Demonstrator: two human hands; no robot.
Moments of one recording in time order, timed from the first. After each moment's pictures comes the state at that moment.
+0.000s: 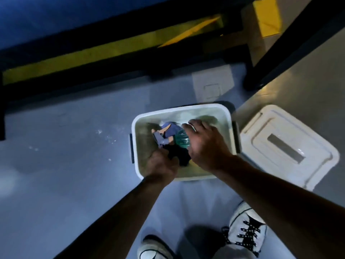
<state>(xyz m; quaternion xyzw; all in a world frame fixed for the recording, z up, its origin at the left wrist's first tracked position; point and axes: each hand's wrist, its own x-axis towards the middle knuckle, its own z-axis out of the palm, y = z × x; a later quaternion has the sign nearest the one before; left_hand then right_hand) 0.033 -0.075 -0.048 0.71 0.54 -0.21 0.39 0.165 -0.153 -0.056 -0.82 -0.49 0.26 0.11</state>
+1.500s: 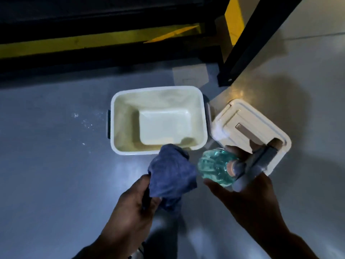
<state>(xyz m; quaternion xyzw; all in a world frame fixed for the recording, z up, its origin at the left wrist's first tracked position) -0.079 -0.194 0.028 0.70 0.44 -0.04 0.56 0.109 -0.358 0.031 -0.86 -0.27 0.26 0.35</state>
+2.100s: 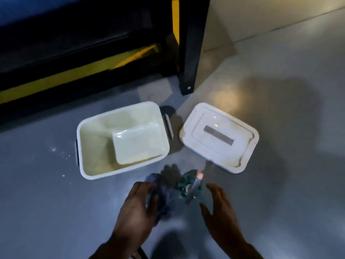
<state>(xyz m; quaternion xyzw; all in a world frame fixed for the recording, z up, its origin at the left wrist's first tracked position) -0.029 -0.238 -0.019 0.86 0.35 -0.07 0.37 0.076 -0.454 -0.106 -0.90 -0.15 0.26 0.31</state>
